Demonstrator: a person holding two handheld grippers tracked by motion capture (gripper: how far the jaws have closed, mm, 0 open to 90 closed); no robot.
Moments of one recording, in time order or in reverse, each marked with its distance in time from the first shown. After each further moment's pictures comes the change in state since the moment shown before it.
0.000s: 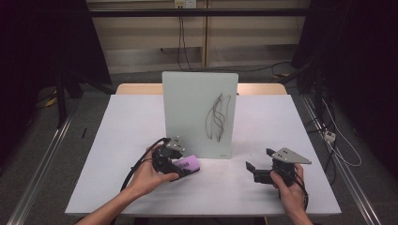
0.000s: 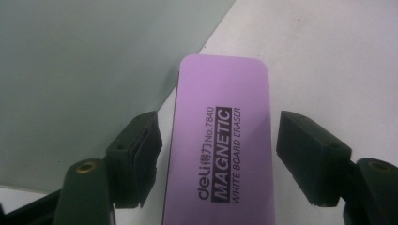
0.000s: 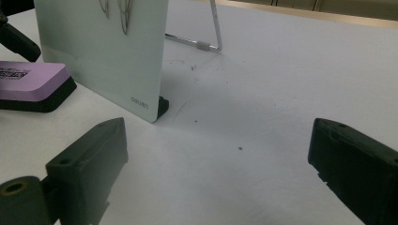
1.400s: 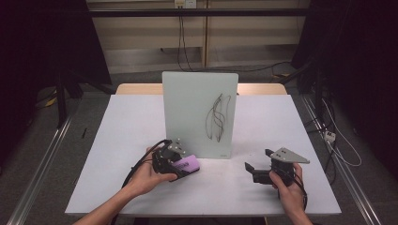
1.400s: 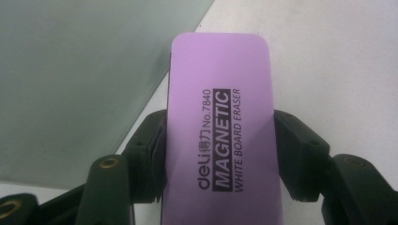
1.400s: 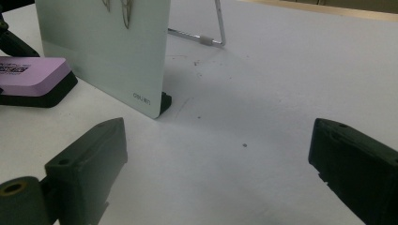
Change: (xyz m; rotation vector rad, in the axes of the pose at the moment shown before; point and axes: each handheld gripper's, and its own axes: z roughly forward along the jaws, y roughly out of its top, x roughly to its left) left arm 0.000 -0.005 0.003 0.046 -0.030 0.024; right arm 0.001 0.000 0.003 0.019 0.009 -0.005
